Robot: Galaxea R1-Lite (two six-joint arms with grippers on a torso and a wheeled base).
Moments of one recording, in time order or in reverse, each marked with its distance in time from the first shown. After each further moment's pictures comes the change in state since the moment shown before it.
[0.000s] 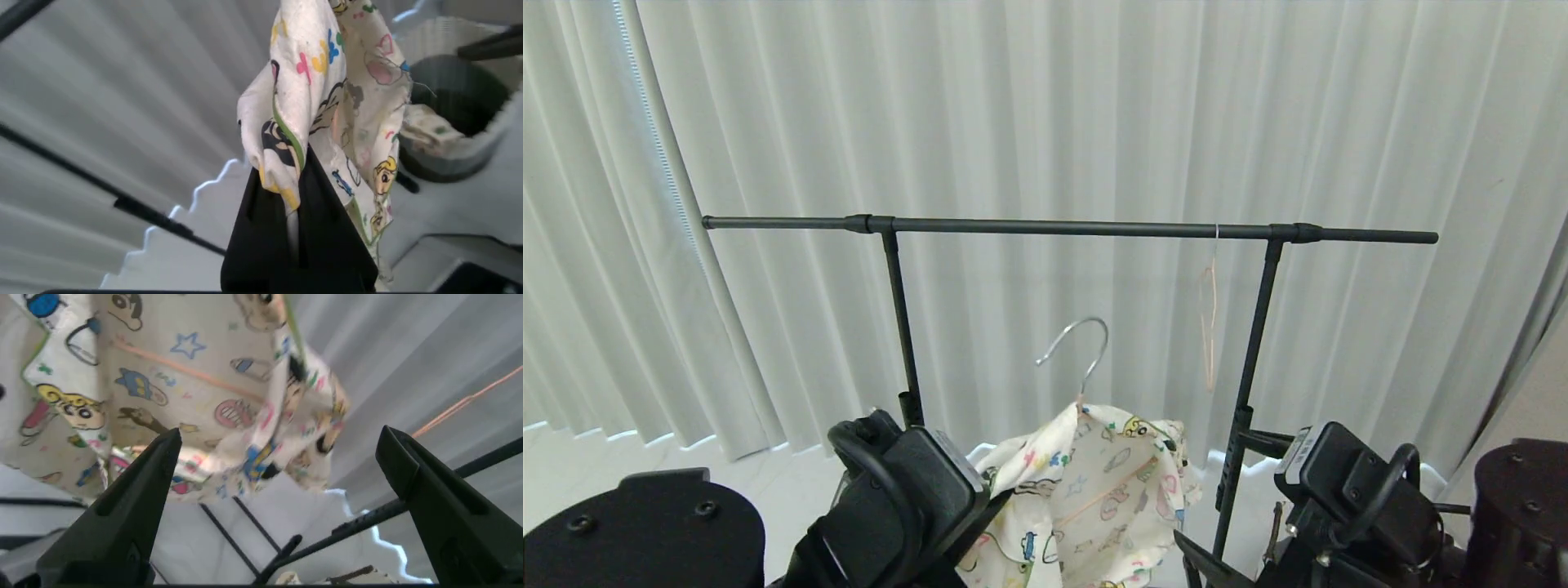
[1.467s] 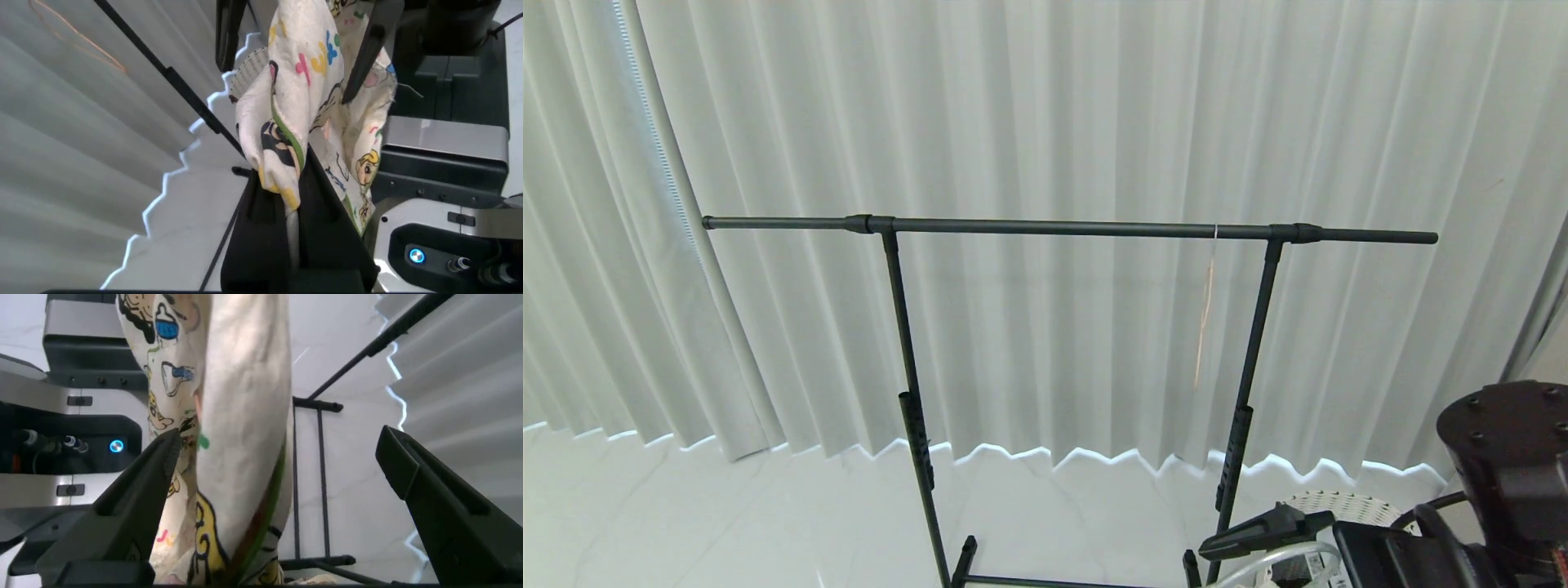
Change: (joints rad) left arm -0.188 -0.044 0.024 0.000 -0.343 0.012; right arm -0.092 -0.090 -0.238 0.671 0.690 -0.288
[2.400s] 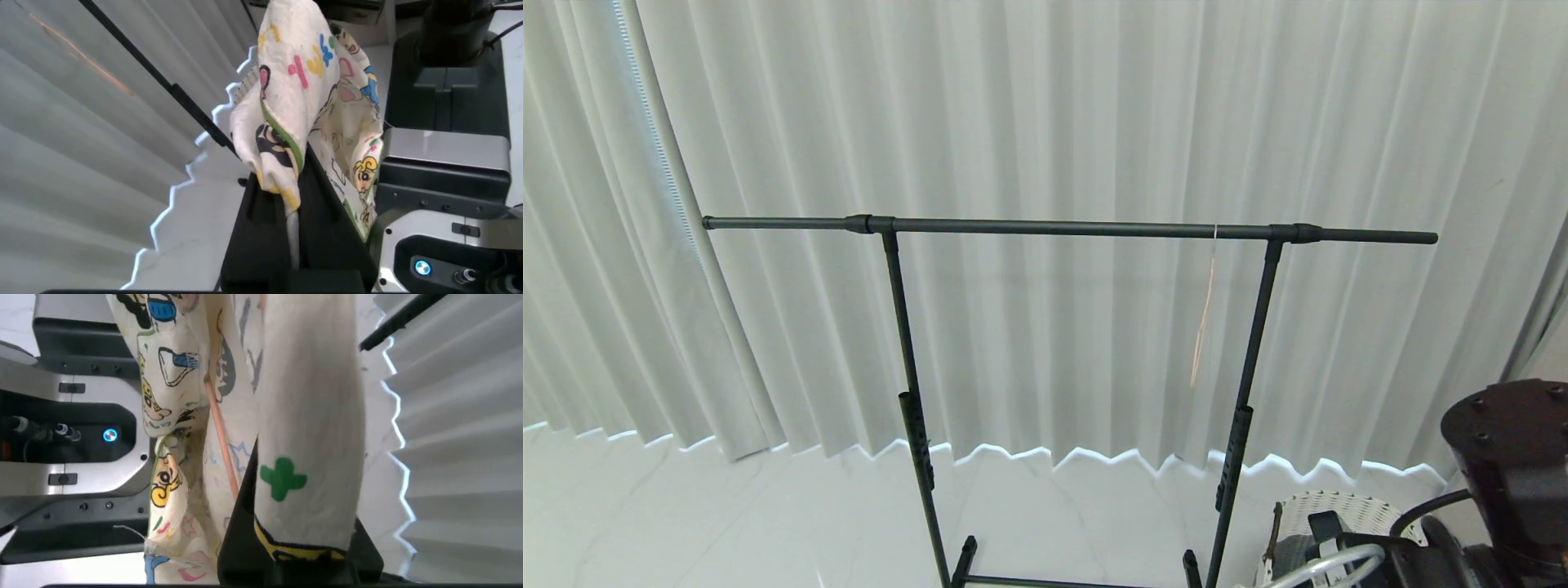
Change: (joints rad) left arm -0.019 0.001 -0.029 -0.002 0.013 0.038; right arm 0.006 -0.013 -0.013 0.027 -0.034 -0.040
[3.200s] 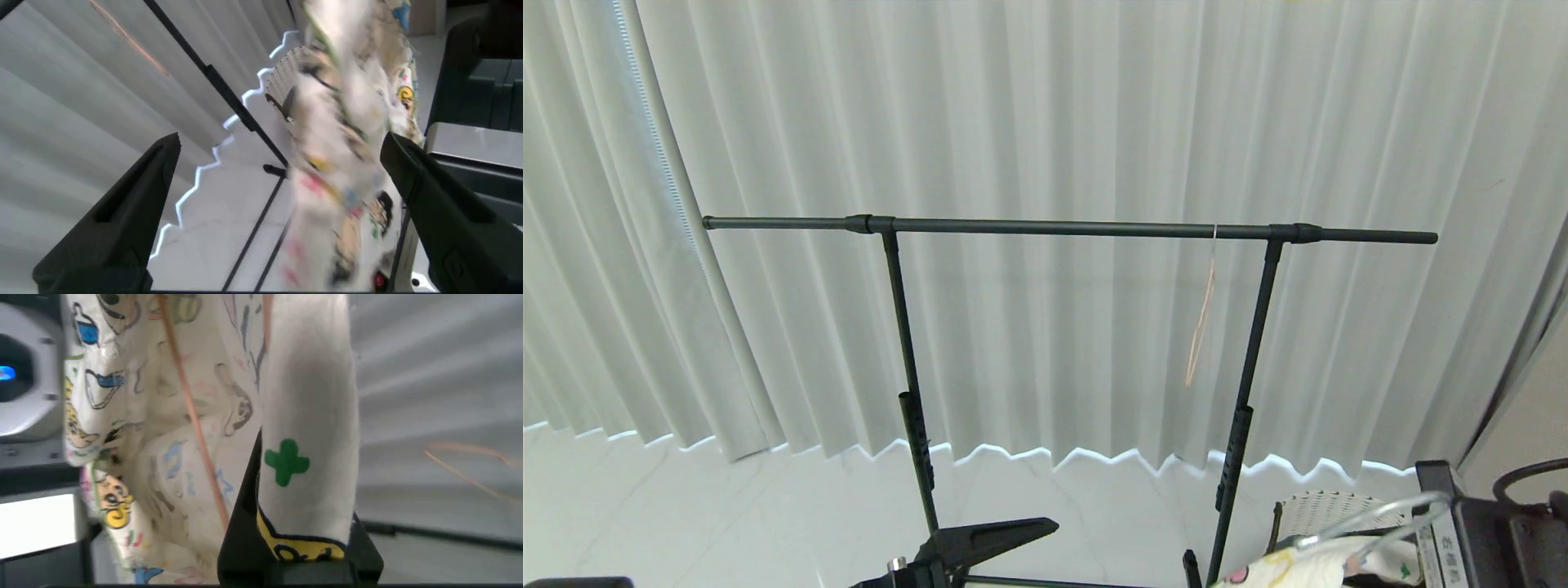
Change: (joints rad) left arm 0.031 -0.002 0.015 0.001 0.094 0.002; right arm -0.148 -0.173 -0.025 0.159 -0.179 -0.179
